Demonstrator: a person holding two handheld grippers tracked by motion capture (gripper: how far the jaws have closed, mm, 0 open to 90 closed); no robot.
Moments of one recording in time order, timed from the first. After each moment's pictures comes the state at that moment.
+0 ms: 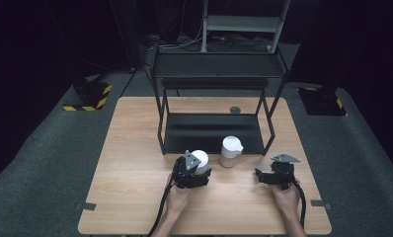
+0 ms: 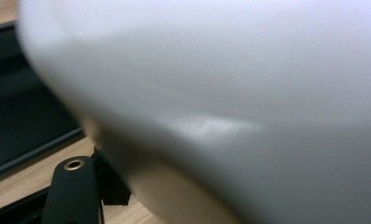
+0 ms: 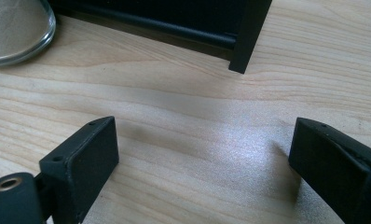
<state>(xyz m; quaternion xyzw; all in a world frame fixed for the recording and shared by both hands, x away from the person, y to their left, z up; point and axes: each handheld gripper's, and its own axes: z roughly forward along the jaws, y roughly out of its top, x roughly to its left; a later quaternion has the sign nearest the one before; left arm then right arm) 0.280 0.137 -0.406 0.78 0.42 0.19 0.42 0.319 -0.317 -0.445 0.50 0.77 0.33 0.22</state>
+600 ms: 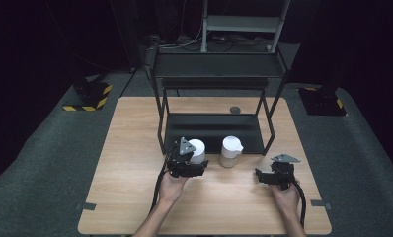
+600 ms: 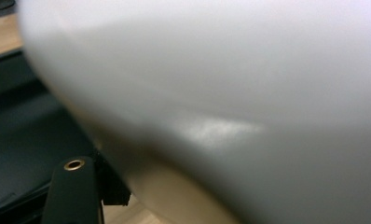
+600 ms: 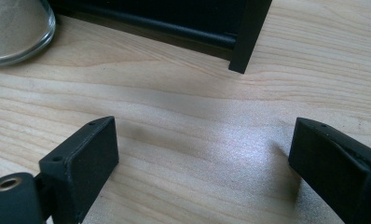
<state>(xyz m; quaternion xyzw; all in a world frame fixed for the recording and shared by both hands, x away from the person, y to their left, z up) 0.306 0.156 -0.352 0.80 0.40 0.16 0.42 0.318 -0.317 -0.445 0.50 0.77 0.33 0.22</state>
